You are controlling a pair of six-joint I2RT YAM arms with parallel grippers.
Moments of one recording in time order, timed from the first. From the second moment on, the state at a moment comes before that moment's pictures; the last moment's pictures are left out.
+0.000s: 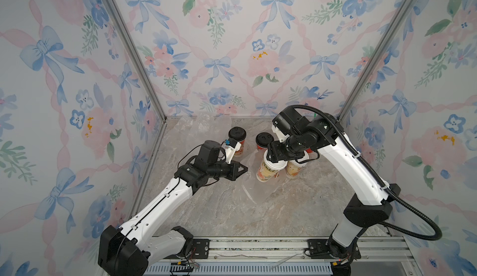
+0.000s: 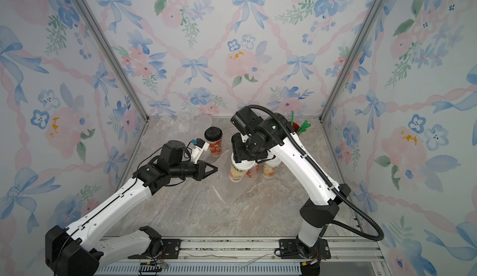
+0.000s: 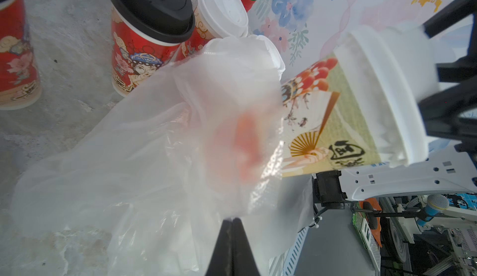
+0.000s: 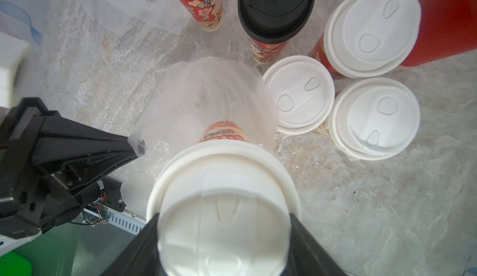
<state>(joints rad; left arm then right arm) -0.53 1.12 0.94 -0.45 0.56 -0.40 0.81 1.76 2.23 -1.63 0.06 0.52</state>
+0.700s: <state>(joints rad) -0.44 1.02 0.88 -0.45 0.55 -0.42 0.81 1.89 2.30 -1.48 -0.03 0.52</state>
